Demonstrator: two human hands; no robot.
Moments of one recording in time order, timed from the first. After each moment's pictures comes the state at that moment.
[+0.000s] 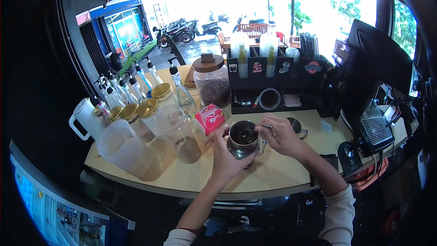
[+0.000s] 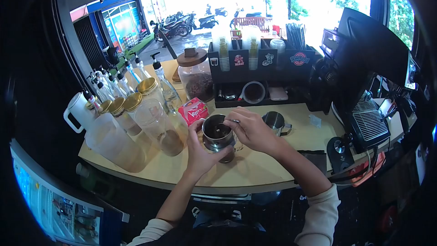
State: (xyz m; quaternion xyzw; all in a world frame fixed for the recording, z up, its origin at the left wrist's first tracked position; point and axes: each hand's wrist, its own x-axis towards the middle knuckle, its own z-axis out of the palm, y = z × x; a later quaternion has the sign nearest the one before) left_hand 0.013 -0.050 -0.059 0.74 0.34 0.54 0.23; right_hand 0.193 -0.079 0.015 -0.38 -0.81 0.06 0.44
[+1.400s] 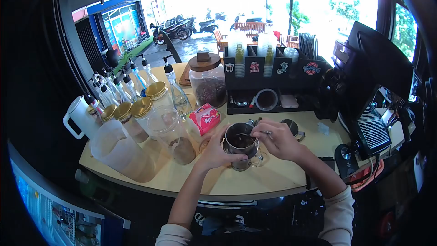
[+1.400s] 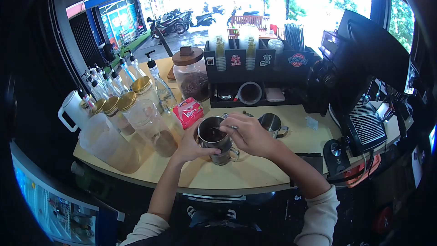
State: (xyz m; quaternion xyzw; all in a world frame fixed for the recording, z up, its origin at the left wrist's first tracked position) left_hand -0.004 0.000 -0.055 0.75 0.22 0.37 0.50; right_hand 0.199 -0.079 0.014 -0.38 -0.82 0.09 0.41
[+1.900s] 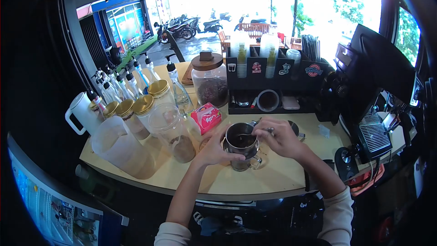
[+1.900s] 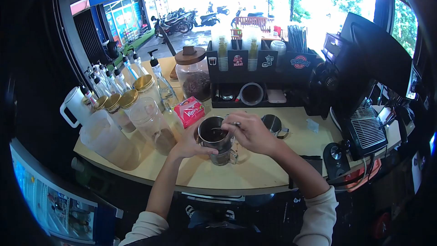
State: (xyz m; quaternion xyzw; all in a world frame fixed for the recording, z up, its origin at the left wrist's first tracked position) left_hand -0.006 0.005 -0.056 0.75 0.19 0.36 0.52; right_hand 0.205 -0.076 0.017 -0.38 -0.81 0.13 0.42
